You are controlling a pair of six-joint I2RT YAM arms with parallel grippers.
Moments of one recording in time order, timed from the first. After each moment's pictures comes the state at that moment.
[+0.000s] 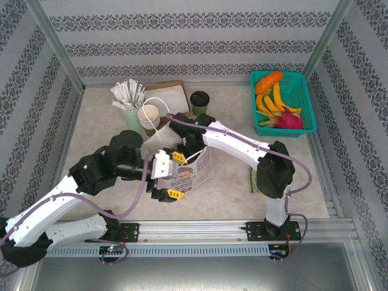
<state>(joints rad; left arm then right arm) -0.83 0.90 1.12 -0.71 0.63 0.43 0.85 1.91 1.68 -1.18 -0.14 0.68</state>
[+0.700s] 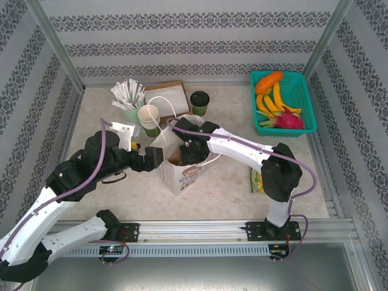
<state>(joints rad) -0.70 0.83 1.20 -0.94 -0.01 -0.55 0.86 1.84 1.50 -0.95 0.02 0.58</state>
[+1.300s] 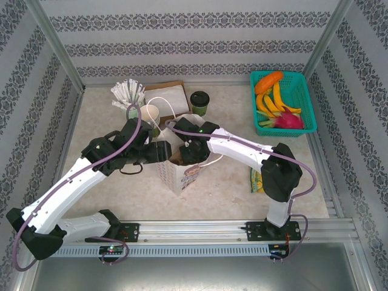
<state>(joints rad) -0.67 1.12 1.27 -1.06 -0.02 -0.76 0.86 1.84 1.50 -0.94 0.03 0.49</state>
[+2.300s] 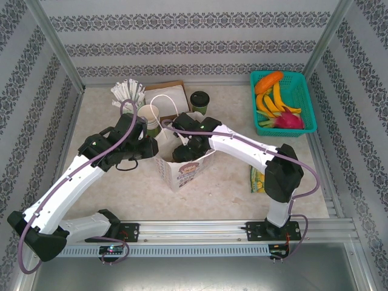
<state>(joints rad) -0.57 1.12 1.27 -1.07 -0.02 -0.68 0.86 1.82 1.58 -1.01 -0.04 0.29</state>
